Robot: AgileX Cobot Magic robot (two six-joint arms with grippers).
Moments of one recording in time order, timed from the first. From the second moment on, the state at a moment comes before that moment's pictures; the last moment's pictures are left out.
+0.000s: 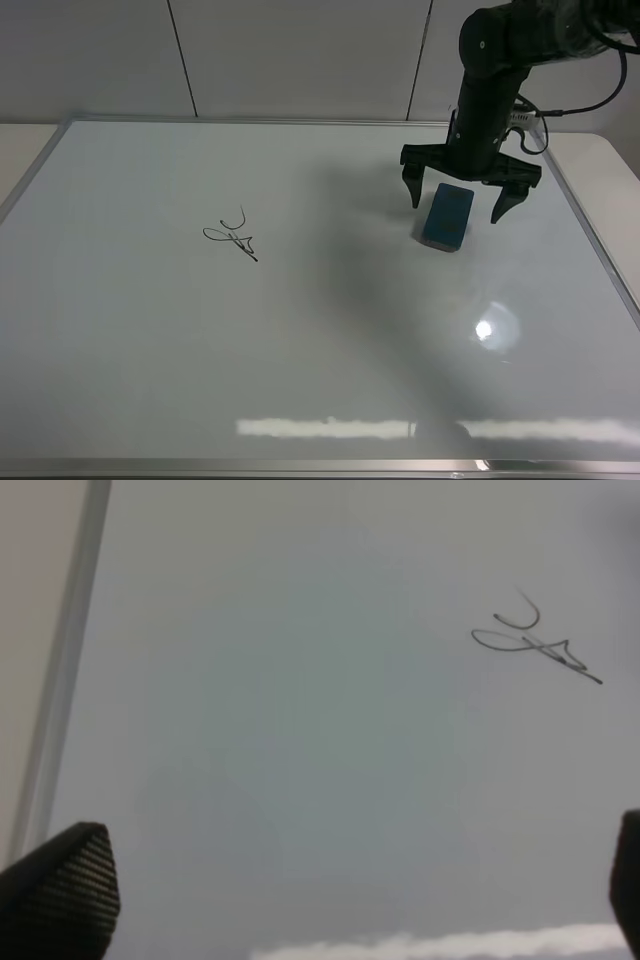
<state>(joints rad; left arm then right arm) 0.00 0.00 -0.50 -0.09 1.06 0.05 0.33 2.08 -1.48 -0.10 1.01 0.68</state>
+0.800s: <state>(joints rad) 0.00 0.00 -0.50 -0.09 1.06 0.05 0.33 2.14 -1.48 -0.09 0.91 0.68</state>
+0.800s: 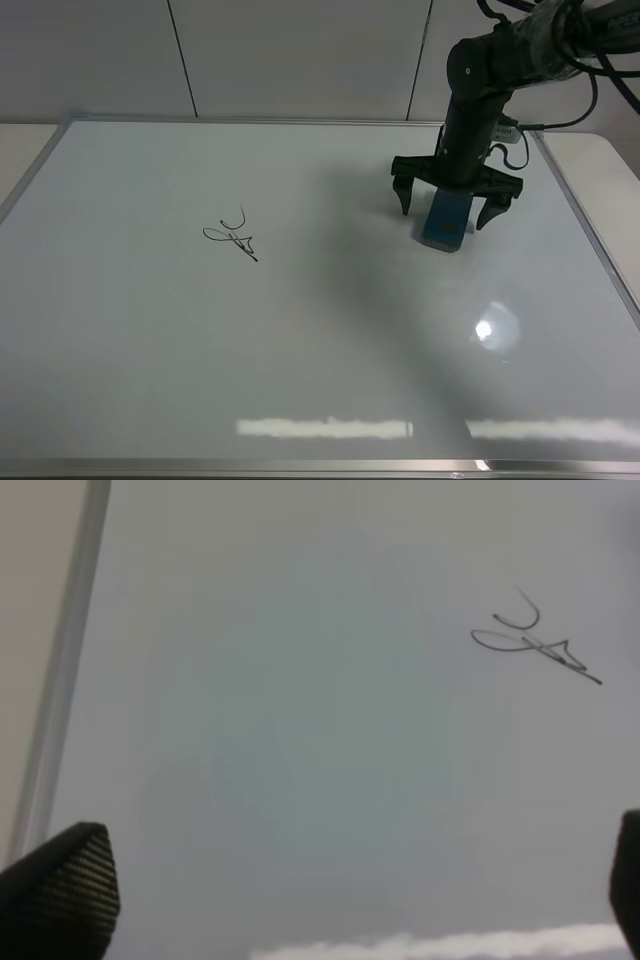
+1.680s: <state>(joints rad) 0.00 0.00 -0.50 -0.09 1.06 0.05 0.33 2.15 -1.48 -0.06 0.93 0.69</state>
